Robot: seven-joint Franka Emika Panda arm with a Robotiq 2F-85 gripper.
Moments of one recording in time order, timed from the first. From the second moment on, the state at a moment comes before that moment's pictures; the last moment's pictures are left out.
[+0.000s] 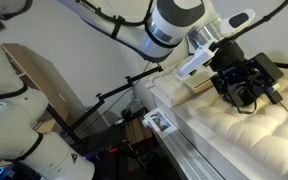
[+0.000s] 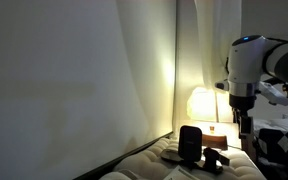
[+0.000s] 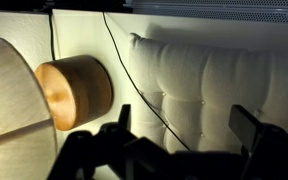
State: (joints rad) arm -0.06 0.32 -0.05 -2.02 -0.80 2.38 0.22
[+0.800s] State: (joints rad) arm -0.06 0.33 -0.05 -2.03 -0.76 2.43 0.06
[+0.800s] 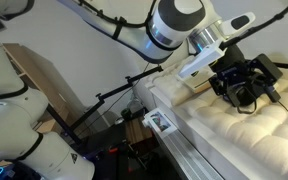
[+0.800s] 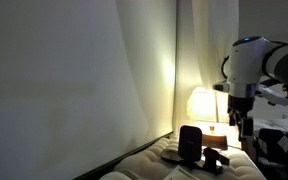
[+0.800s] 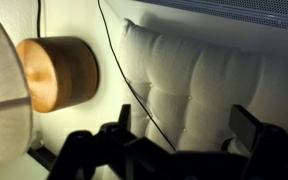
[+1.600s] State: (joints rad) arm -0.10 0.43 -0.03 -2.03 -0.64 2.62 -0.49
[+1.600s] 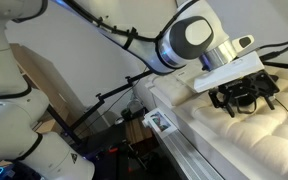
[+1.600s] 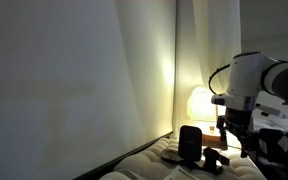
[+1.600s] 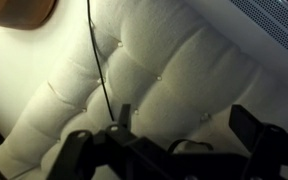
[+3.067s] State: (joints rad) arm -0.06 0.50 0.00 -2.00 -0.60 2.65 -0.60
